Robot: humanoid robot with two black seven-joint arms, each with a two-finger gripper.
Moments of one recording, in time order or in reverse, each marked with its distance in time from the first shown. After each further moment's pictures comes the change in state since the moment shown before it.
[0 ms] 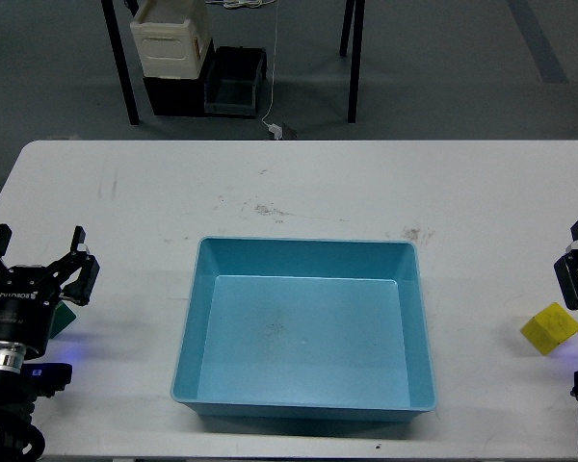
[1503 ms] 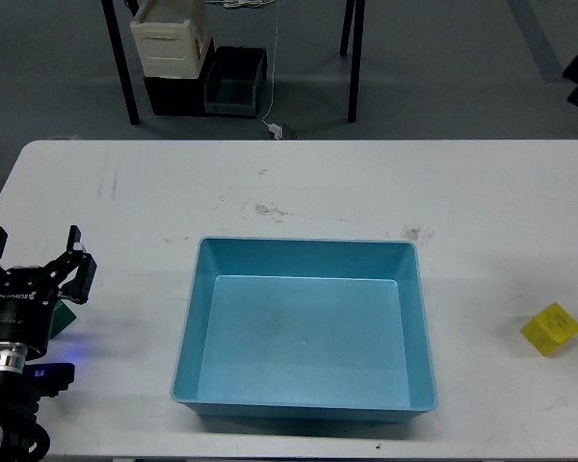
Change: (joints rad) left arm 0.003 -0.033 -0.017 0.008 0.000 0.000 -0.018; right arm 0.712 -0.863 -0.466 -0.207 -1.686 0.110 0.548
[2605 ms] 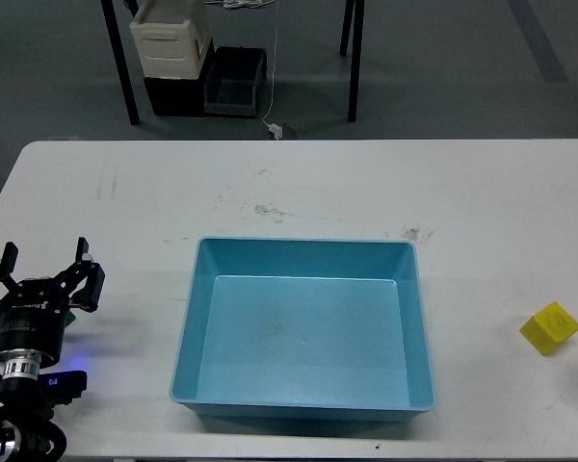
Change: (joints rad) left arm -0.008 -0.070 0.002 0.069 0.003 0.000 0.002; right arm 0.184 -0.346 -0.737 -0.011 -0.539 0.008 0.019
